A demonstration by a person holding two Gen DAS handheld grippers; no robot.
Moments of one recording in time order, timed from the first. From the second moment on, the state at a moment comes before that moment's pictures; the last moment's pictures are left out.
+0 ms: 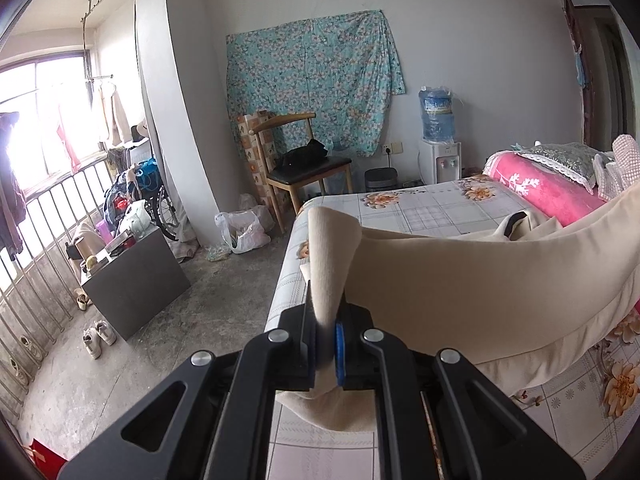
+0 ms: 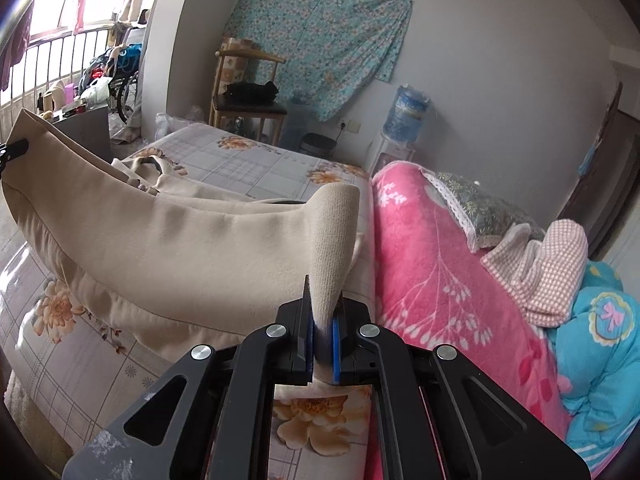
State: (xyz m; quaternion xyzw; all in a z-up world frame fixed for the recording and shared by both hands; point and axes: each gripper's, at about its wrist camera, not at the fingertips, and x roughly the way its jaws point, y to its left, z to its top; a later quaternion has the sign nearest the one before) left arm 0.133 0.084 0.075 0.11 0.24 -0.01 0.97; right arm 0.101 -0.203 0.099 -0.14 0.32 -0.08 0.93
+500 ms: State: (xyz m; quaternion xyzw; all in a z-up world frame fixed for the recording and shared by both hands) left arm 0.202 0.078 0.075 0.13 0.22 -0.01 0.97; right arm 0.170 -0.206 0.104 -0.18 0.30 -0.10 0.93
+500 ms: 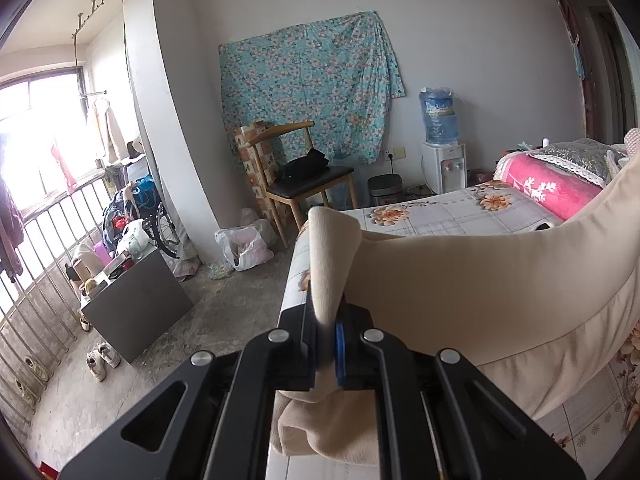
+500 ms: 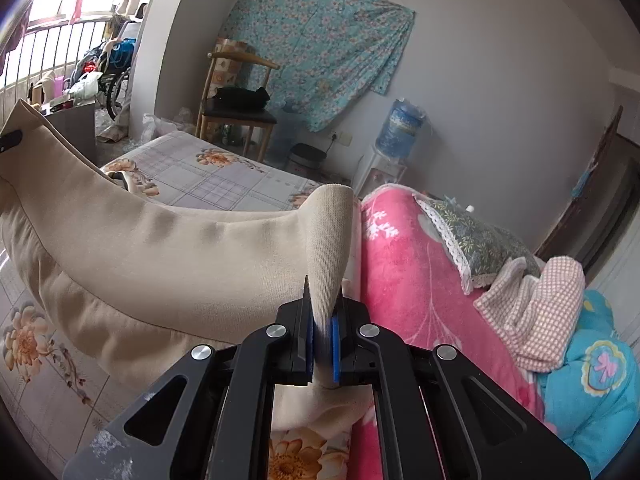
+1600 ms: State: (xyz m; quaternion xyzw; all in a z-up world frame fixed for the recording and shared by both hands) left arm 0.424 0.066 -0.028 0.12 0.40 -0.05 0.91; right arm 0.339 -0.282 0.005 -0.08 0.44 -0.08 0.89
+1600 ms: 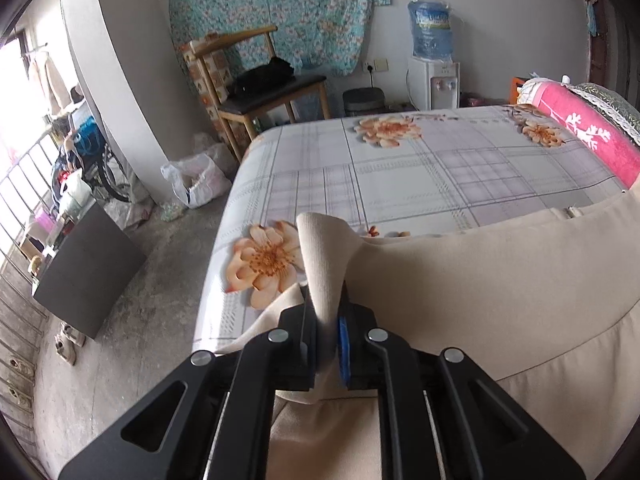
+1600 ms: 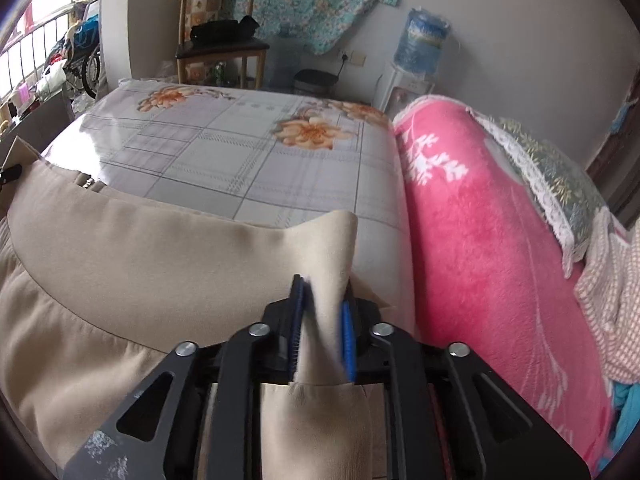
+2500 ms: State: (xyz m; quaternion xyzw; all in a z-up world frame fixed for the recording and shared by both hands) left arm 0.368 0.152 -0.040 -0.10 0.47 -0.11 0.87; right arm 0.285 -0.315 0.002 0.08 0.47 -0.03 0.88
